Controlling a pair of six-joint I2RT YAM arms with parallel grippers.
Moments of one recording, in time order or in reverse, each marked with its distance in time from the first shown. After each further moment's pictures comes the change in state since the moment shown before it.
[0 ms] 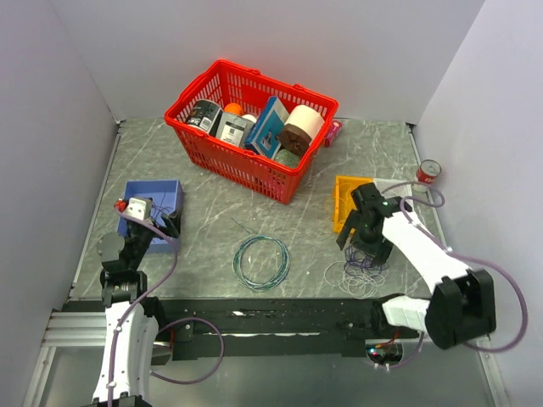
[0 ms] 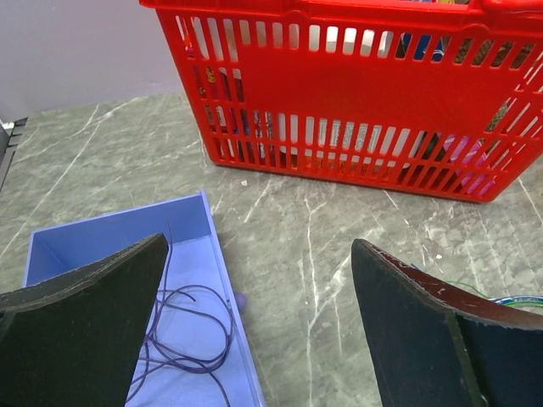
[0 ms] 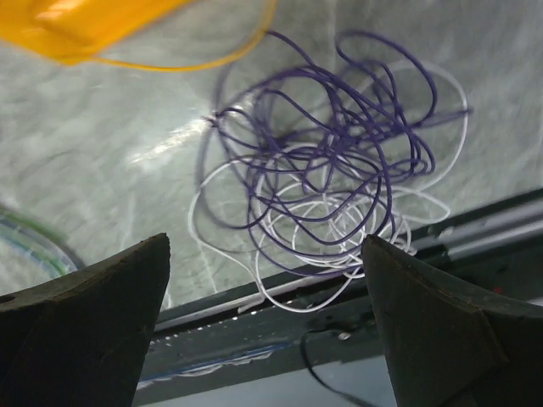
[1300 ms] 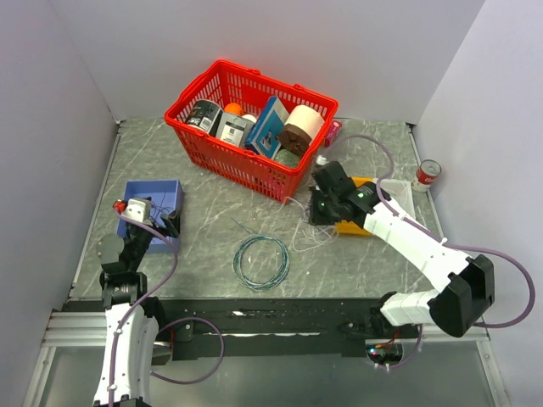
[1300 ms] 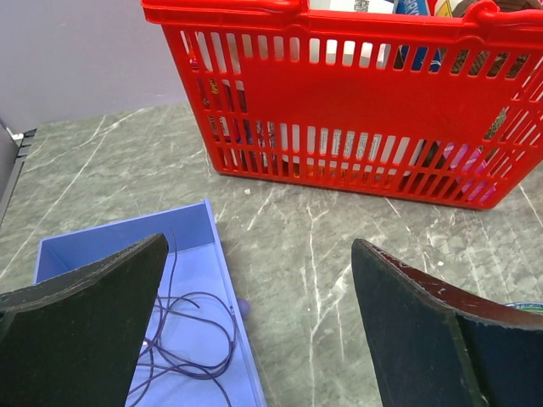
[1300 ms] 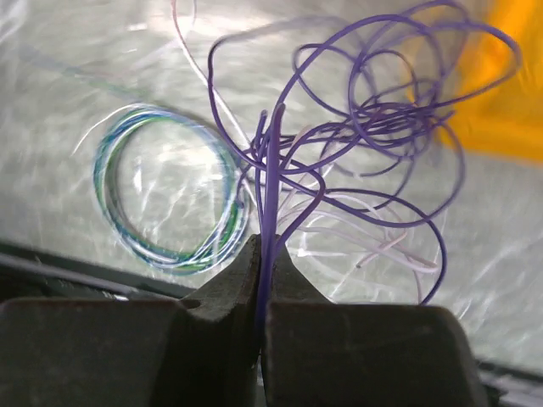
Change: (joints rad) left arm 0.000 -0.026 -0.001 0.006 -0.005 0.000; right arm 0.357 0.105 0.280 0.214 -0.061 -0.185
